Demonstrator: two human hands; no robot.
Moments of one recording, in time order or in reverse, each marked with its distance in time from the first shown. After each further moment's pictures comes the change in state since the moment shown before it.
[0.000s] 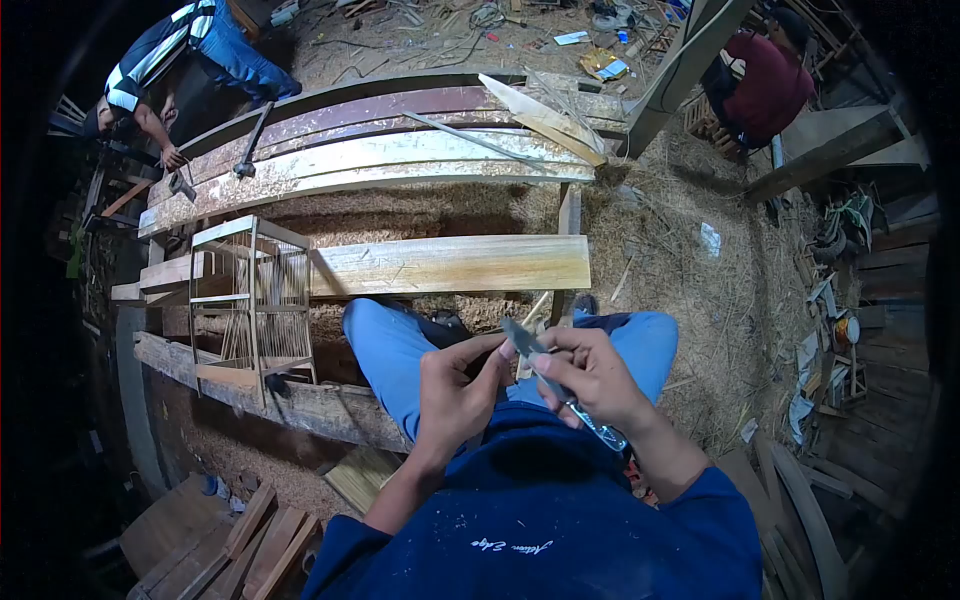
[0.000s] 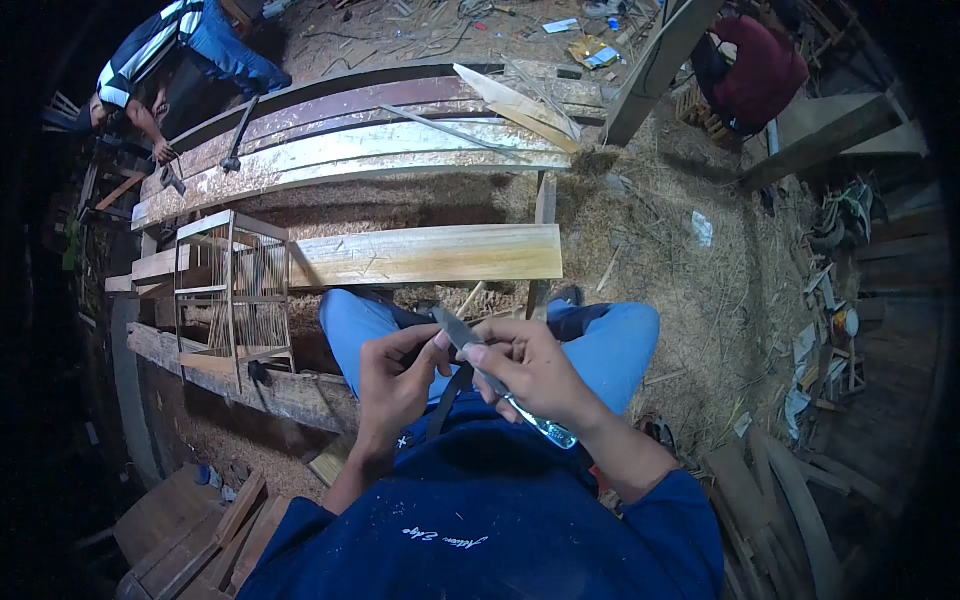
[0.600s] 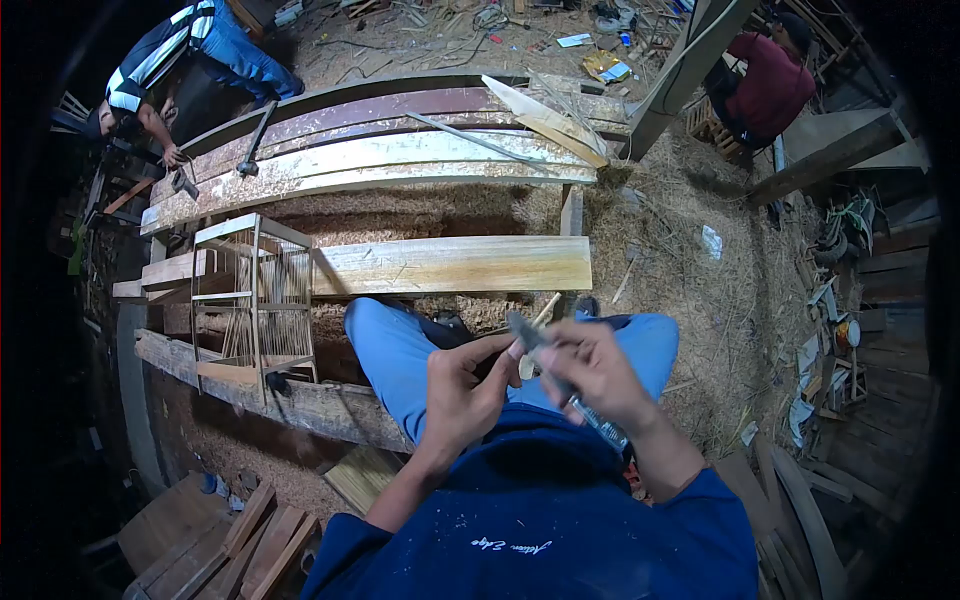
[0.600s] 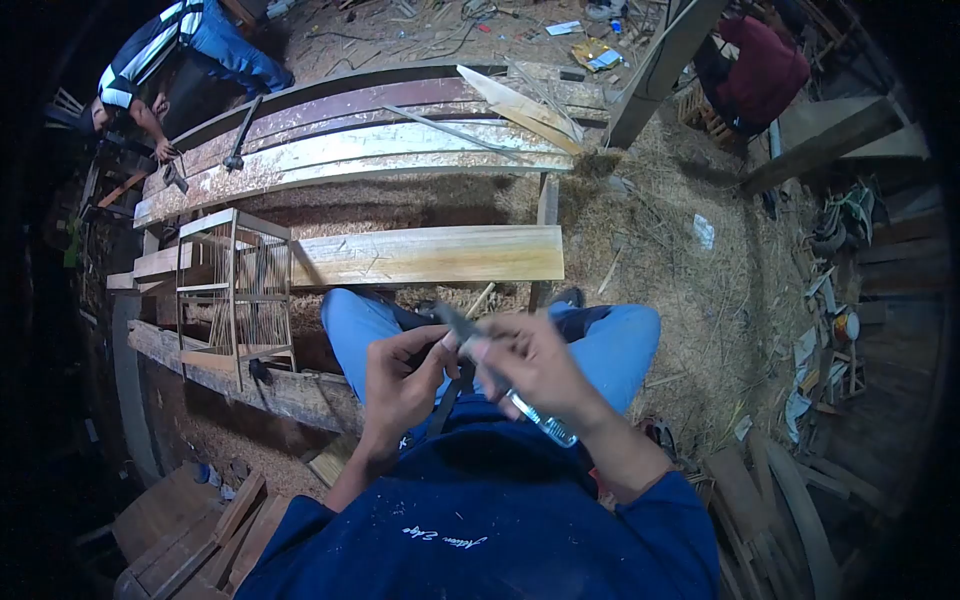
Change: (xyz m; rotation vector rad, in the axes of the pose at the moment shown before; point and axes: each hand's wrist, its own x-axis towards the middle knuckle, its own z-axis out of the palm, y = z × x) left_hand -0.002 0.002 0.003 0.009 -0.025 0.029; right_hand 0.000 -0.005 0.005 0.010 -0.044 -0.018
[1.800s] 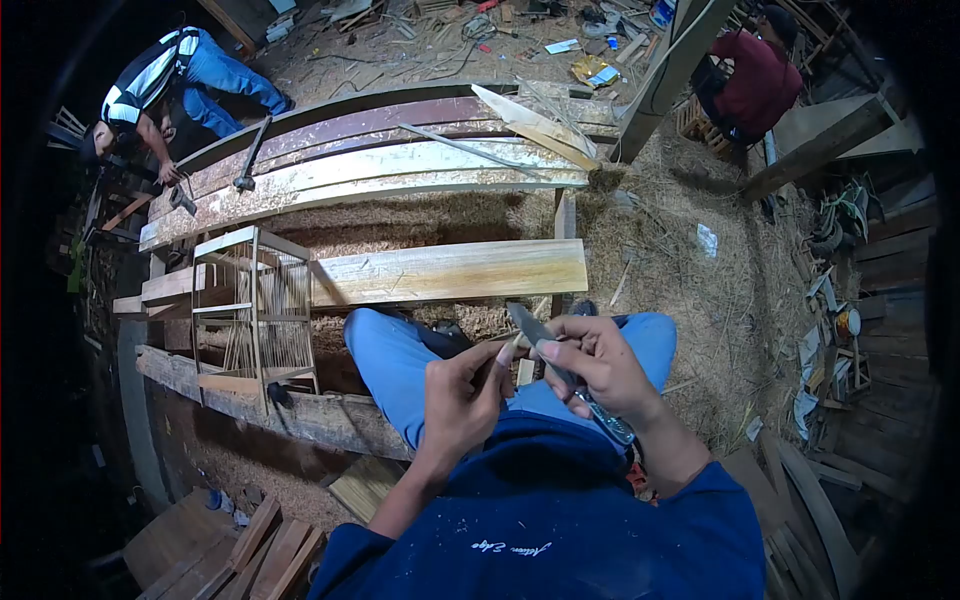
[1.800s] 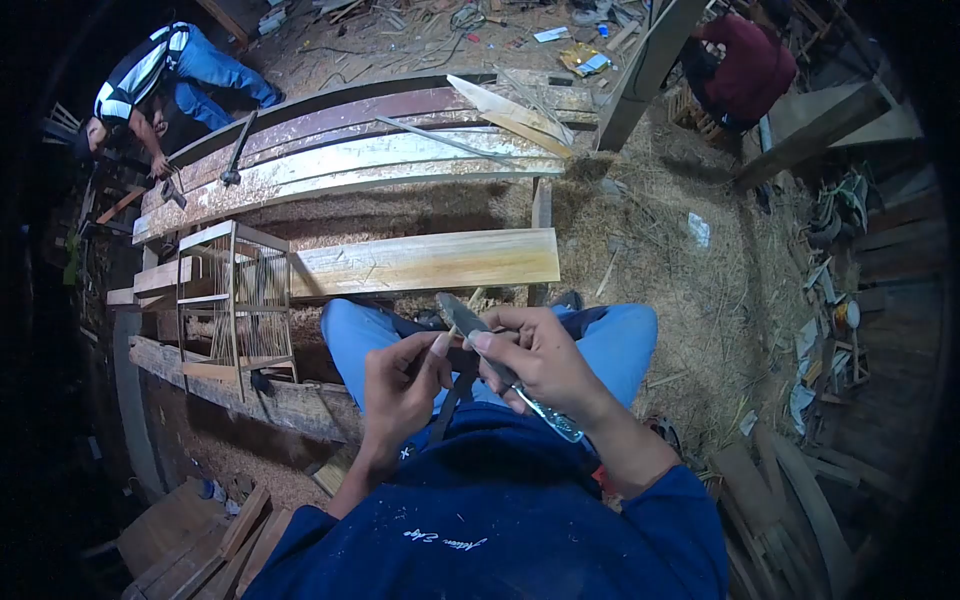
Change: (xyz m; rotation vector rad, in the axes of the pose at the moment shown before) left_hand -0.007 0.002 -0.002 0.092 -0.027 0.044; right_hand -0.005 -0.002 -0.004 0.027 0.029 0.014
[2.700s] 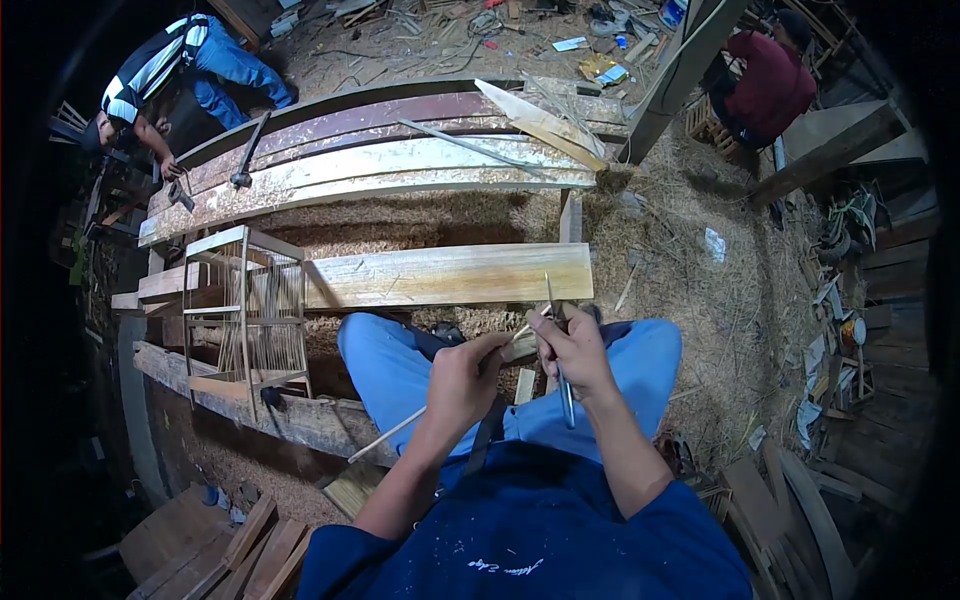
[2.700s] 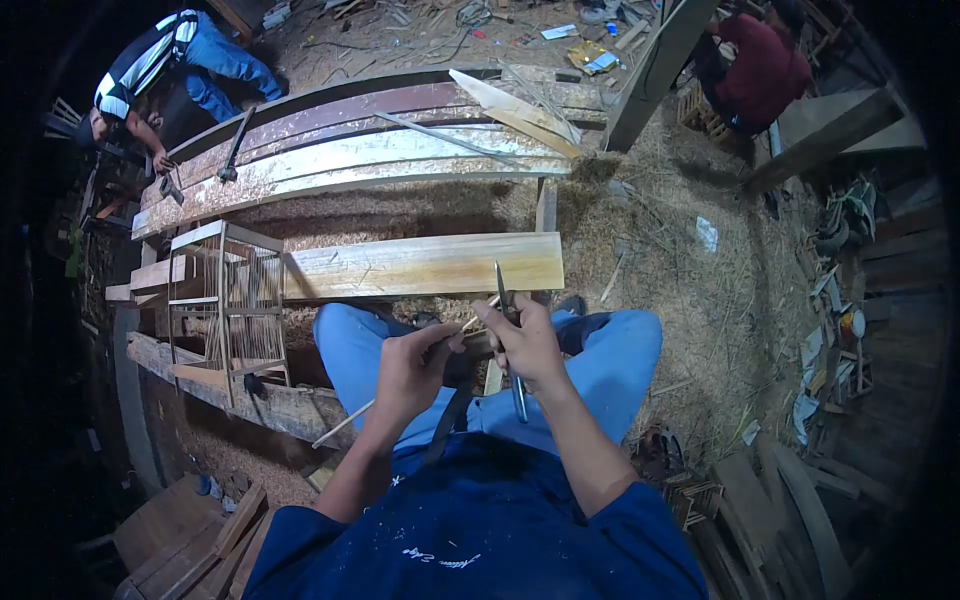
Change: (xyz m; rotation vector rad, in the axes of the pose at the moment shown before) left_hand 0.041 -0.078 0.014 0.302 -0.040 0.074; right_hand 0.074 0.099 -0.047 0.025 0.368 -0.030
